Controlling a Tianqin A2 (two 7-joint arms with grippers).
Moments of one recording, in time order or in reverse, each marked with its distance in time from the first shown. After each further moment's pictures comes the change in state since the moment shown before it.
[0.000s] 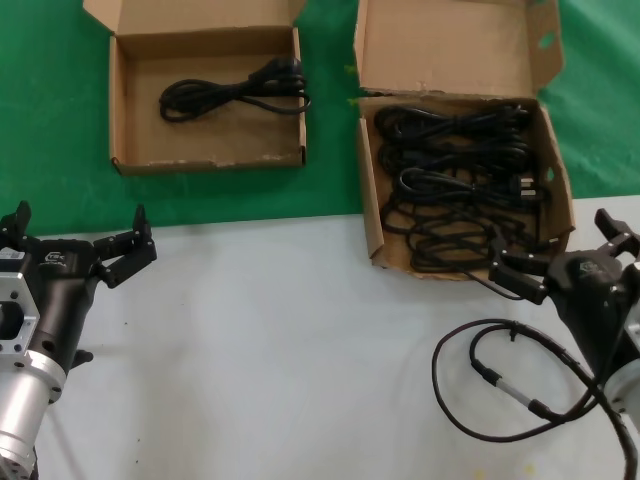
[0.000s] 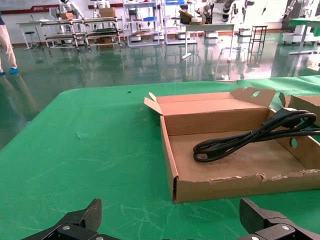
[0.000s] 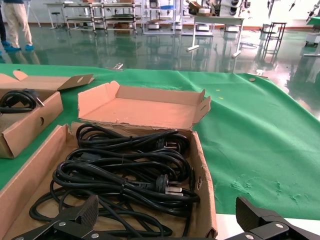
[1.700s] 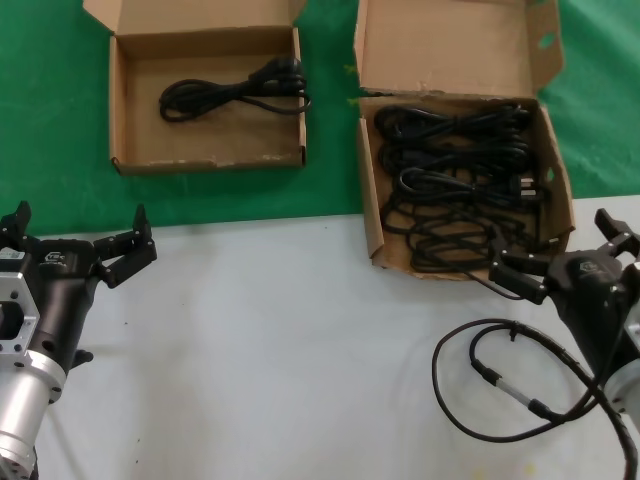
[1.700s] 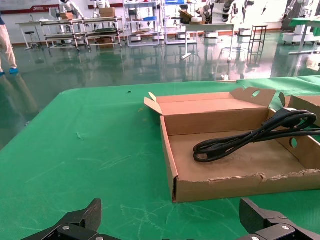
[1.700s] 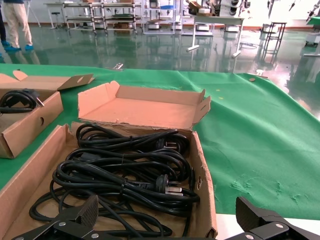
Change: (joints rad) left arm 0.000 0.000 0.000 0.000 0.000 0.000 0.000; right arm 0.000 0.000 0.000 0.000 0.000 0.000 0.001
